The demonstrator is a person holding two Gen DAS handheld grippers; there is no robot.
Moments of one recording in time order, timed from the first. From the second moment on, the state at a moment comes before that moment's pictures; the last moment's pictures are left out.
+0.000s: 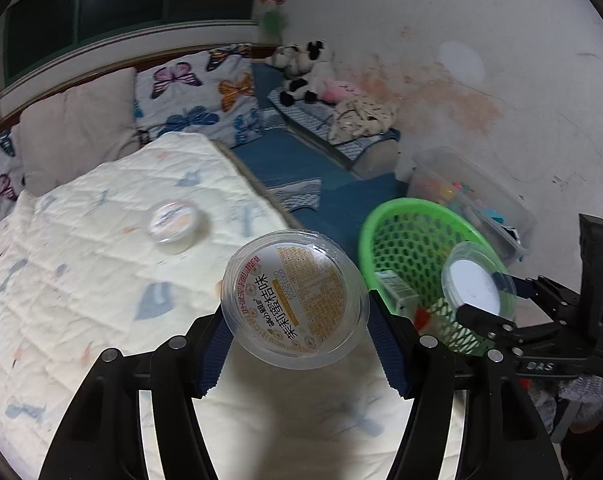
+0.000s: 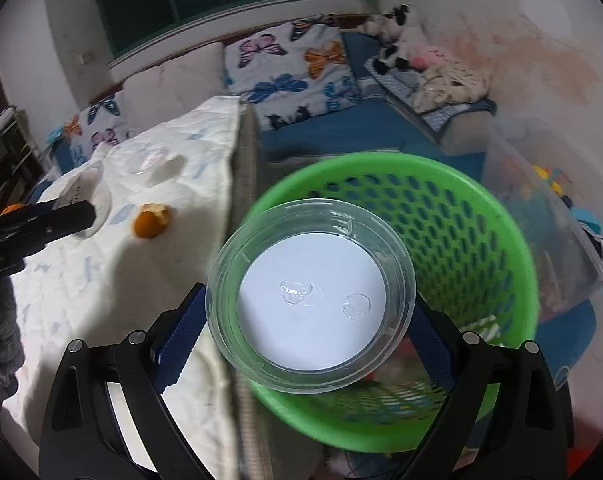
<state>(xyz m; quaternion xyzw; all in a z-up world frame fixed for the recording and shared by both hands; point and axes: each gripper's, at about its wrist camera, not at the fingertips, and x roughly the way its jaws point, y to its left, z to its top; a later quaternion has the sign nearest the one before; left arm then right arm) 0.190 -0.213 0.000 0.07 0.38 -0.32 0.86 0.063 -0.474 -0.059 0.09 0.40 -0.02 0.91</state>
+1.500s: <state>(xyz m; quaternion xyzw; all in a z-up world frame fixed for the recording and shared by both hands) 0.177 -0.308 -0.021 0.07 0.41 -0.37 0.83 0.018 -0.521 -0.054 0.11 0.37 -0.06 0.92</state>
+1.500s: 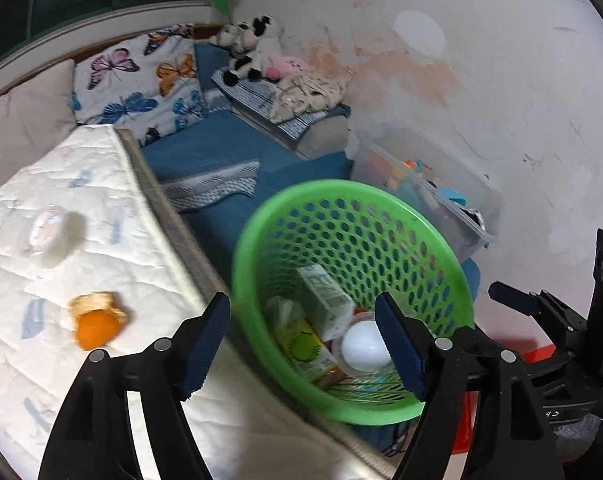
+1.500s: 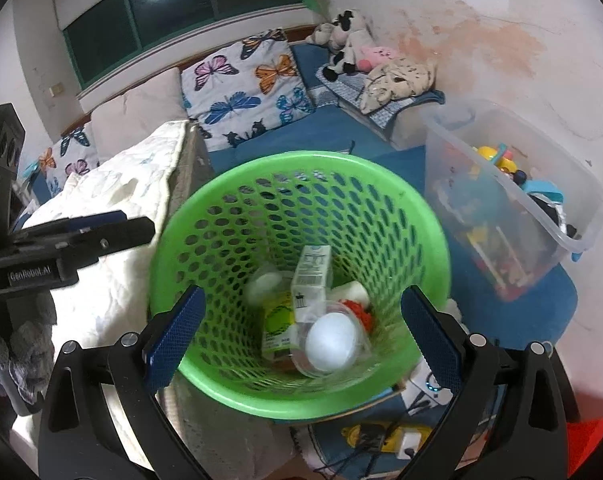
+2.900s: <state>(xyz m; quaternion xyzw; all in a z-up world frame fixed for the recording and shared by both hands) 0.364 -0.193 -0.064 0.08 0.43 -0.19 0.88 0.120 -0.390 -0.068 0.06 0.40 0.08 0.91</state>
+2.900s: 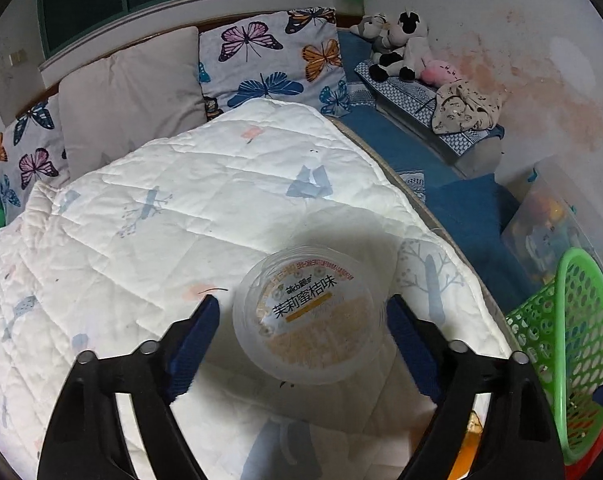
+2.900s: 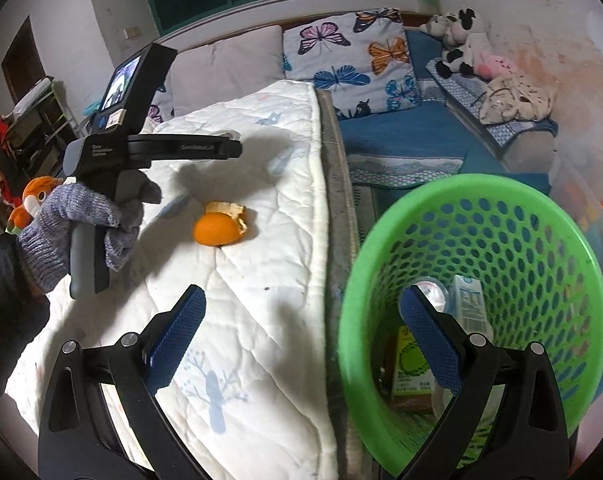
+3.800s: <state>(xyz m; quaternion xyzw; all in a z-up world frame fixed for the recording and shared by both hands) 0.332 -0.119 -0.035 0.04 0.40 -0.17 0.90 0.192 -0.322 -0.090 0.03 0.44 0.14 0.89</state>
